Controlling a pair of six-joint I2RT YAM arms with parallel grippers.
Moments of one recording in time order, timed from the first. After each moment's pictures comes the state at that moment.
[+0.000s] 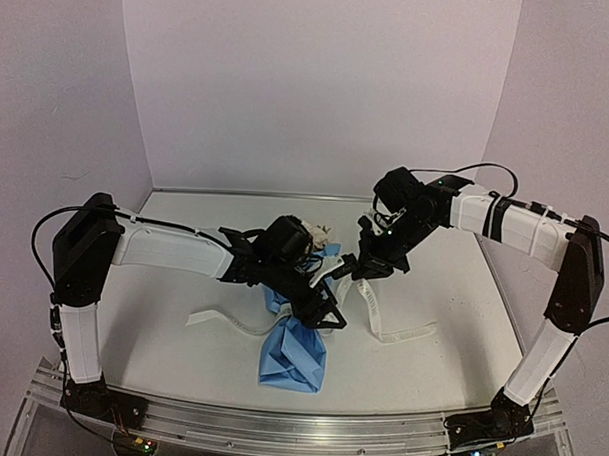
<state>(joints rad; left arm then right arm) -1.00 1.94 1.34 -0.16 0.55 0.05 0.67 1.73 1.50 -0.94 -0.37 0.62</state>
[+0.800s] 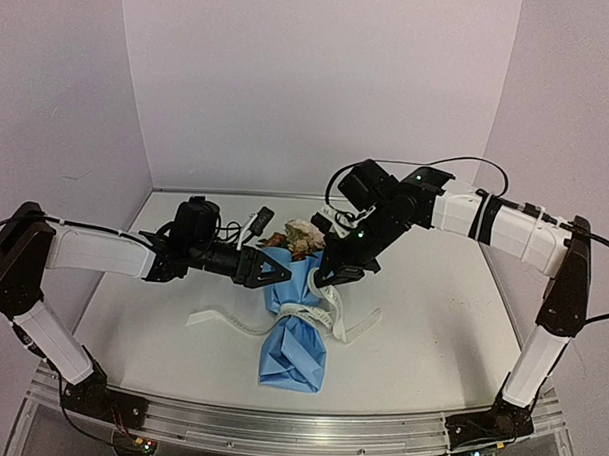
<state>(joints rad) -0.71 1.58 0.87 0.29 0.76 -0.40 0.86 1.78 1.68 -0.98 -0.42 0.49</state>
